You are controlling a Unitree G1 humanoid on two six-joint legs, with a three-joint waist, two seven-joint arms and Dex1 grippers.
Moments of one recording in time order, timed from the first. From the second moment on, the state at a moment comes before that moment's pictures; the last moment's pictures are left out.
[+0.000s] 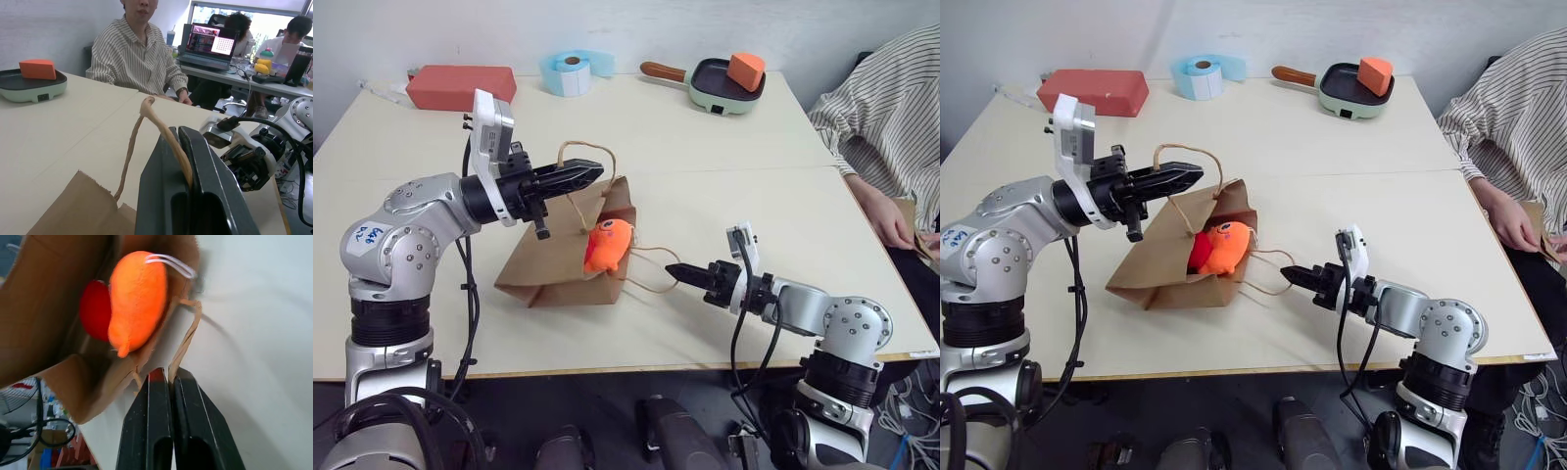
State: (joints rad) left arm -0.73 0.64 0.15 -0.14 -0.78 0.78 -0.83; right arm -0.51 -0.16 -0.49 -0.23 1.05 1.56 0.23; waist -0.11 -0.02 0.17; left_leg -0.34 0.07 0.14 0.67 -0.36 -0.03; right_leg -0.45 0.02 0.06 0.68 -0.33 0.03
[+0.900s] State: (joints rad) left arm -0.72 0.59 0.24 -0.08 -0.77 0.75 -0.75; right arm -0.71 -0.55 -0.18 -0.35 1.18 1.15 0.32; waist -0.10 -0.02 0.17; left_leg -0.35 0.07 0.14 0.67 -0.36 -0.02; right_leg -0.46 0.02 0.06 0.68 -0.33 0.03
